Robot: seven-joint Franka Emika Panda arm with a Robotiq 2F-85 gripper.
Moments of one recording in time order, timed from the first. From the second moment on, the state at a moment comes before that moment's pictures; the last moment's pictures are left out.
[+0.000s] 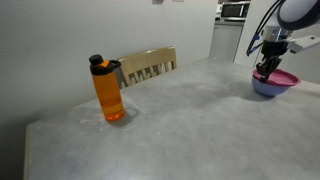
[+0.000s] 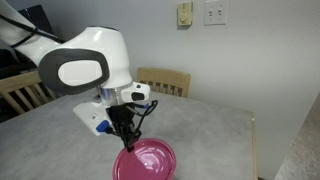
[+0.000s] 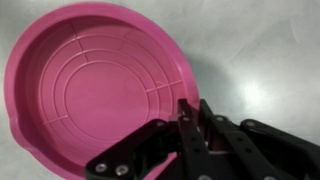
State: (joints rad) arm -0.20 0.30 -0.17 -2.27 -0.04 2.54 -0.13
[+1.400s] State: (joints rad) arm -0.03 0.27 -0.06 -2.13 -0.18 2.42 -0.17
